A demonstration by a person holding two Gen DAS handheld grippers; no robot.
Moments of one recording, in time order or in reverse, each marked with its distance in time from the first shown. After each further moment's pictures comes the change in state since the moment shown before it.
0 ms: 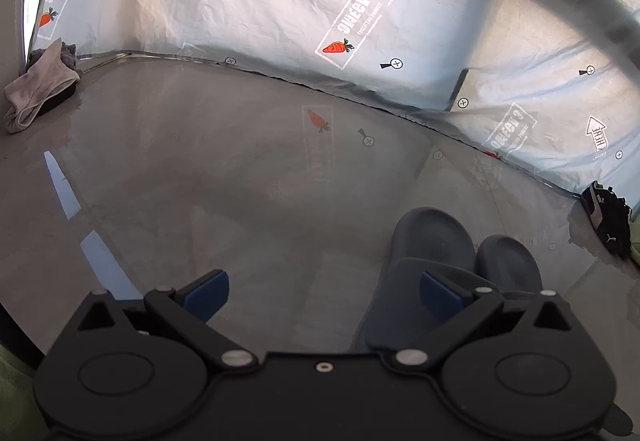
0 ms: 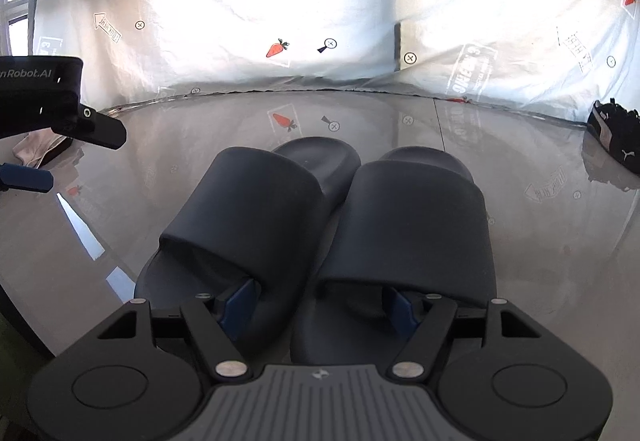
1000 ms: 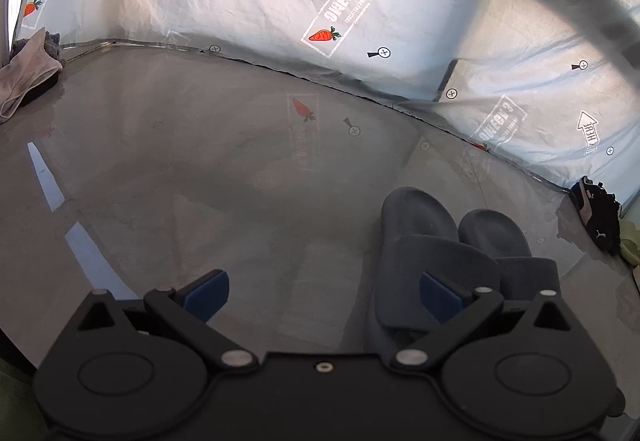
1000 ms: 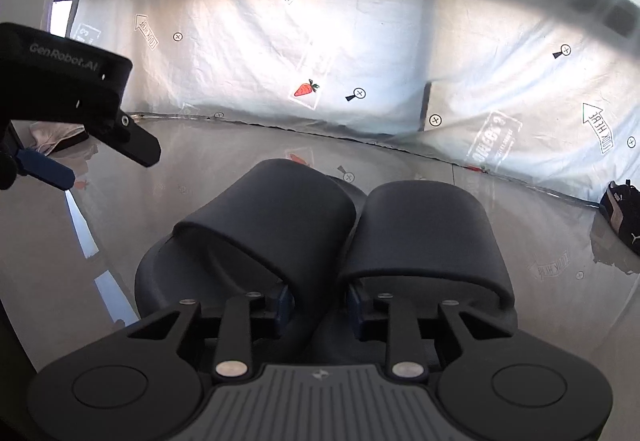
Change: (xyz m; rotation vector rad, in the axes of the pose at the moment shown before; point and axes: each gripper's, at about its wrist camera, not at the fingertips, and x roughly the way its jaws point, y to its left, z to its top) left arm 0.012 -0.005 0.005 0.009 0.025 -0.047; right arm 0.019 0.000 0.005 -0.125 -0.105 0.010
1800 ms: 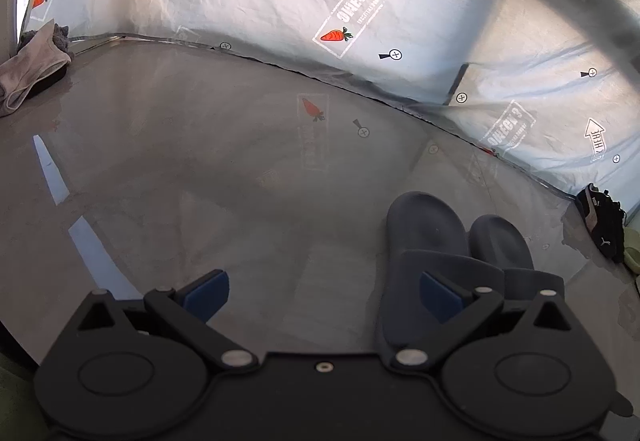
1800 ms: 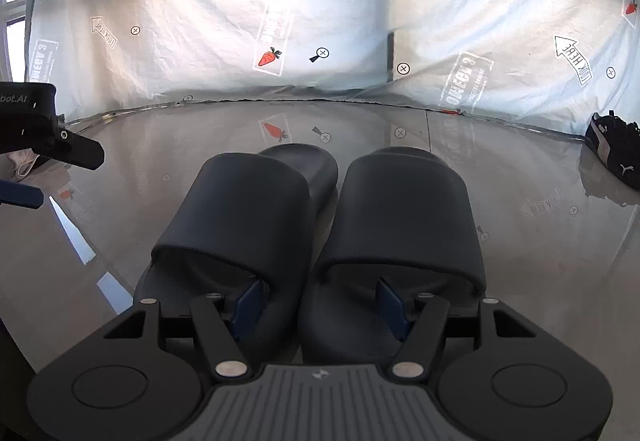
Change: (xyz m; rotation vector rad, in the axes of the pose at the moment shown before) left arm 0.001 0.007 0.001 -0.029 -0.003 0.009; right arm 0.000 -0.016 -0.003 0.154 0.108 -0.017
